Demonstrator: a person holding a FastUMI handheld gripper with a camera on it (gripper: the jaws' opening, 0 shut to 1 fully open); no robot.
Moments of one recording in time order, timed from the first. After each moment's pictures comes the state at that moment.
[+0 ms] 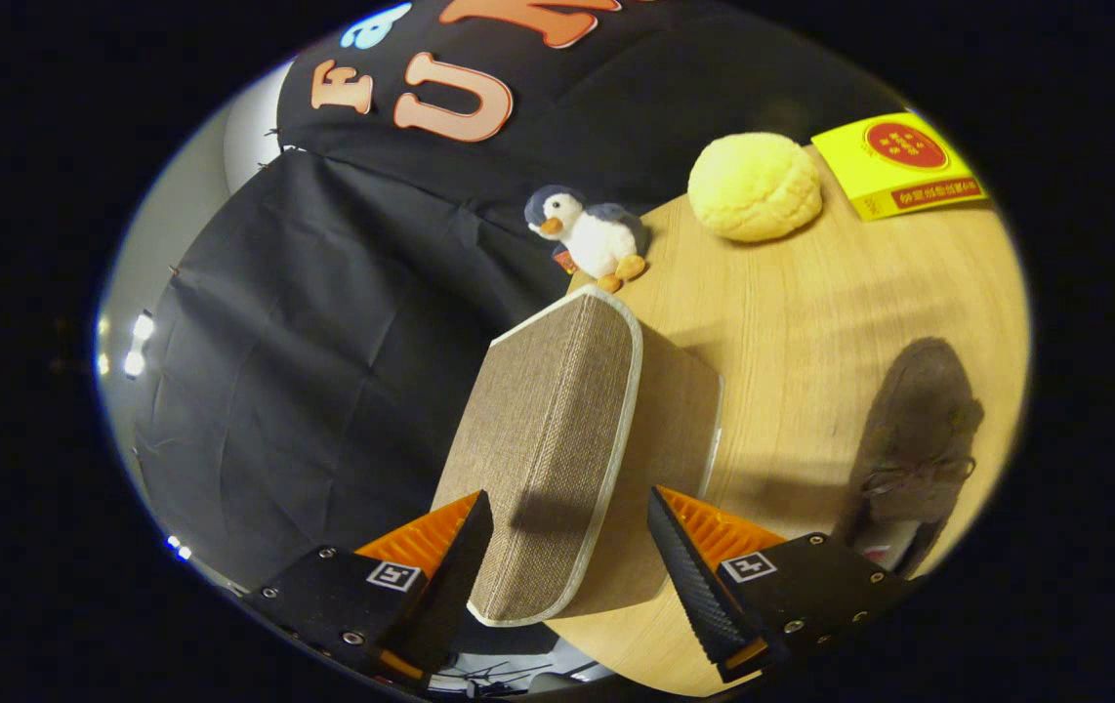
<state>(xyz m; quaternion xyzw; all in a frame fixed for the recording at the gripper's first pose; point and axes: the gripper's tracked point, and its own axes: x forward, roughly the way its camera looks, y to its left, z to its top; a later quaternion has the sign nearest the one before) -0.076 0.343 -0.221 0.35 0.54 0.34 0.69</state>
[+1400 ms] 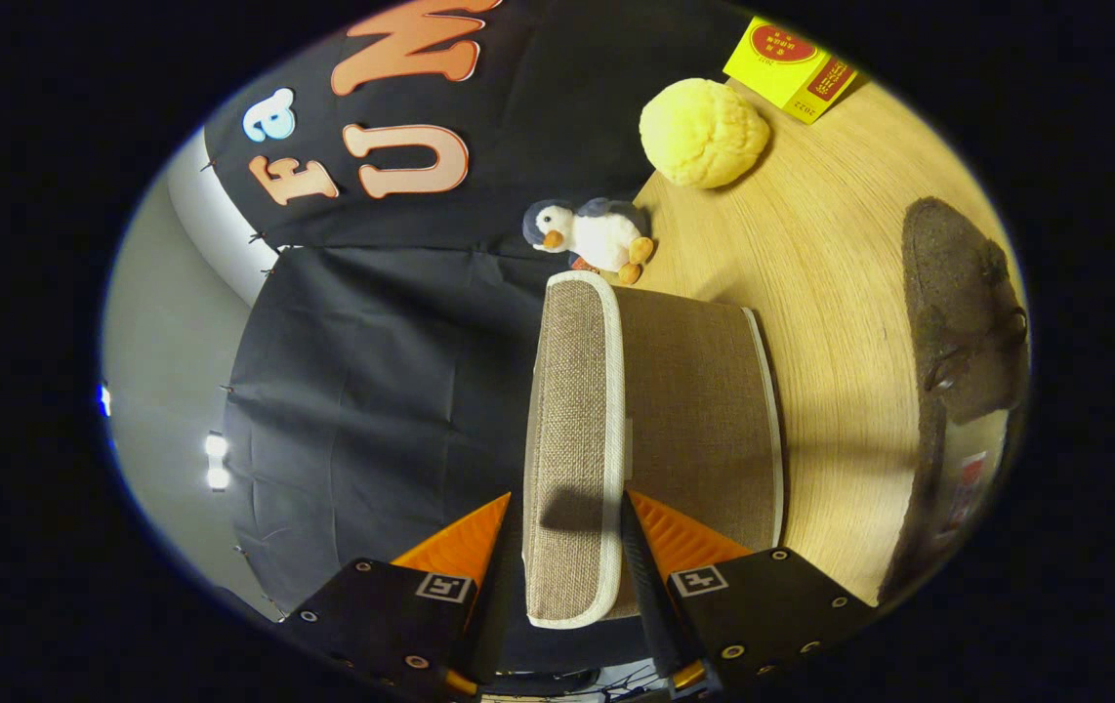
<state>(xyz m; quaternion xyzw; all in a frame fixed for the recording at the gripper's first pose) -0.078 0.334 -0.186 0.50 0.51 0.33 0.62</state>
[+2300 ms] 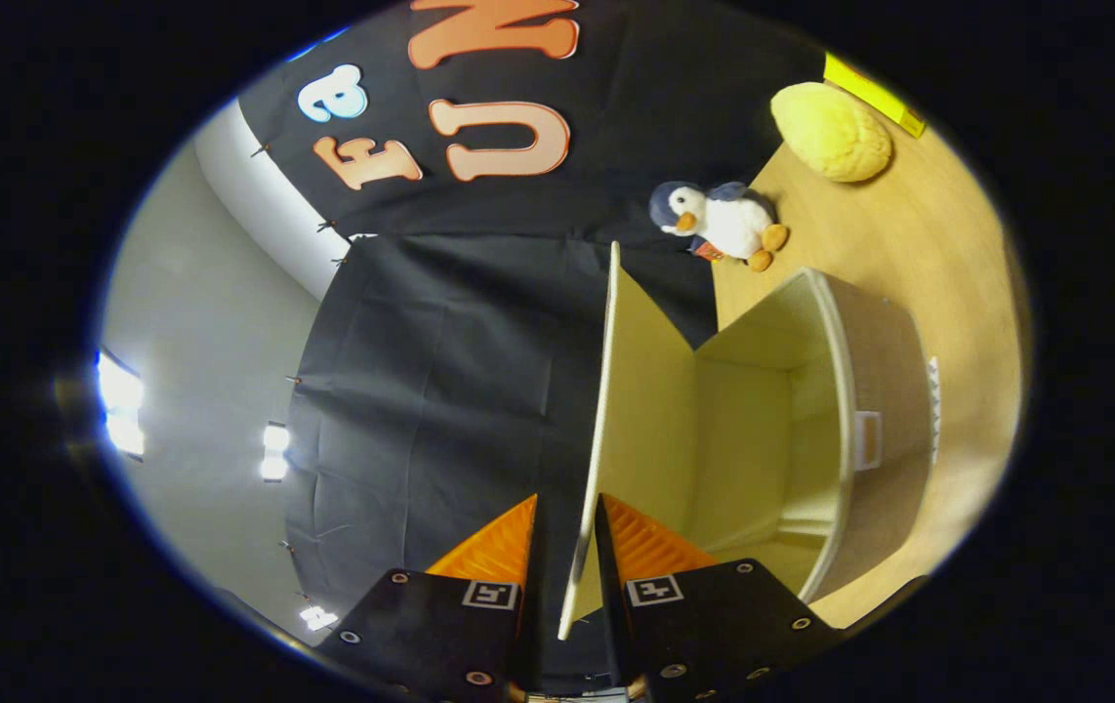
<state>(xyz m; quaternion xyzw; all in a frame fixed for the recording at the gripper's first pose) -0.067 0.431 -0.043 0.53 0.45 0.40 0.59</state>
